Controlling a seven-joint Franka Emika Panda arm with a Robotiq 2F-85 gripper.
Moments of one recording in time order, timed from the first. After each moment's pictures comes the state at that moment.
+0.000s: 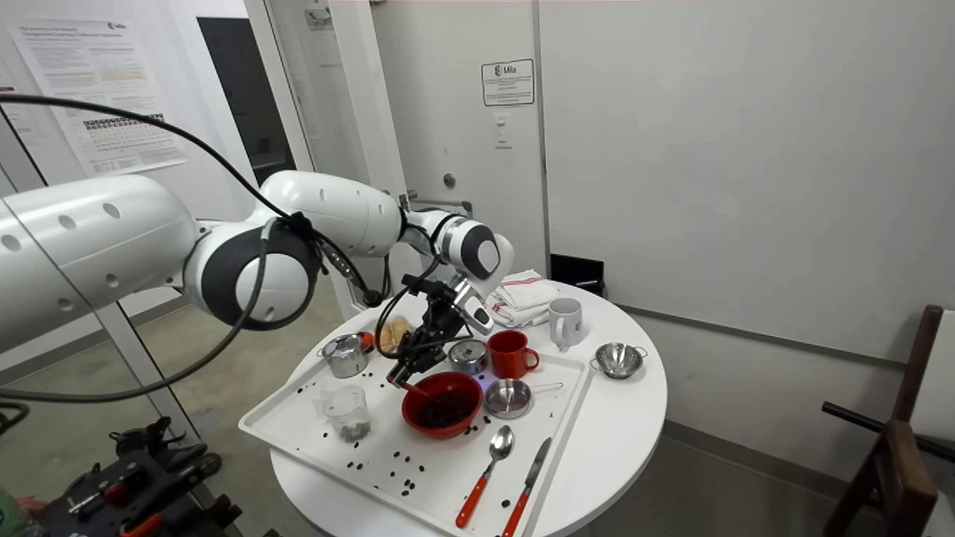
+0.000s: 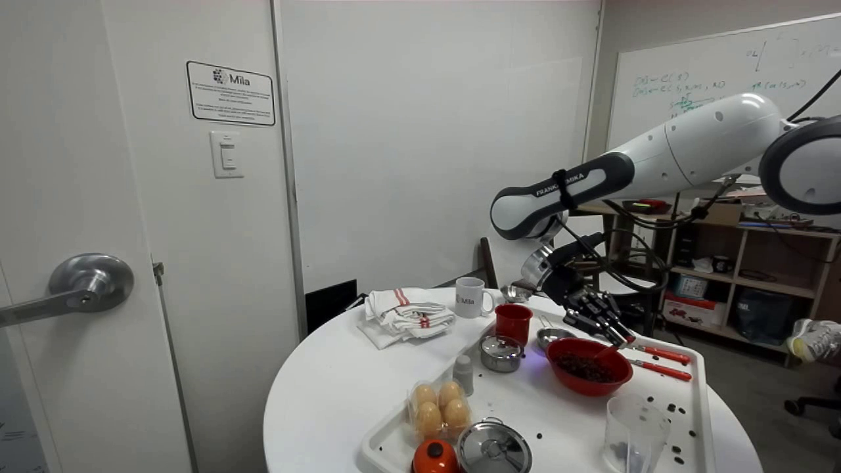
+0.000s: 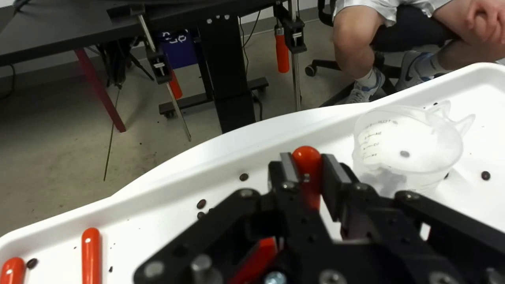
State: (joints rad) arm -0.11 1.47 -0.04 -0.59 0.12 0.96 0.25
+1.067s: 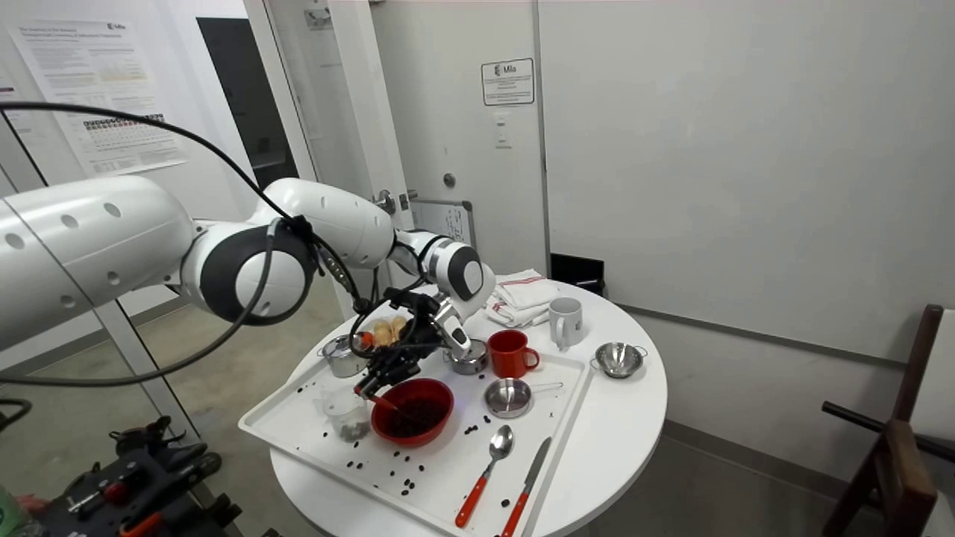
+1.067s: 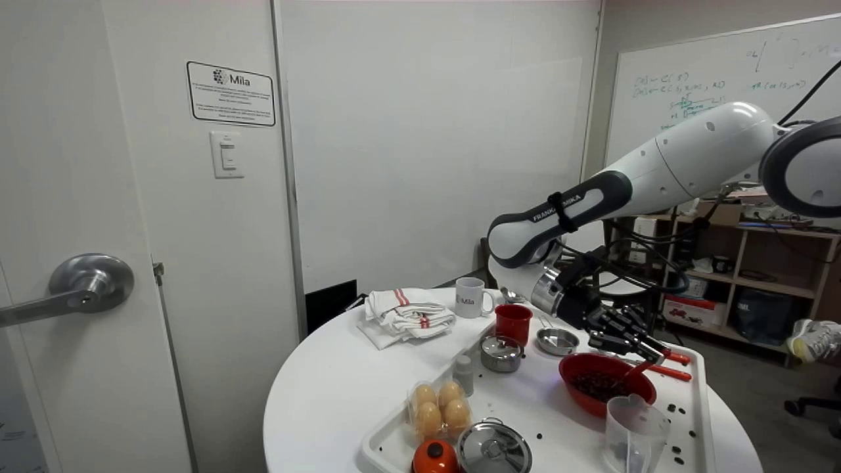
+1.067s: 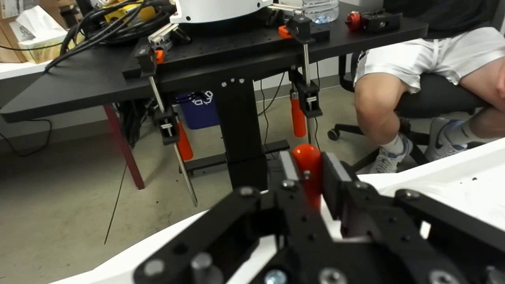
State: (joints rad) arm -0.07 1.47 -0.03 -0.70 0.11 0.85 0.25
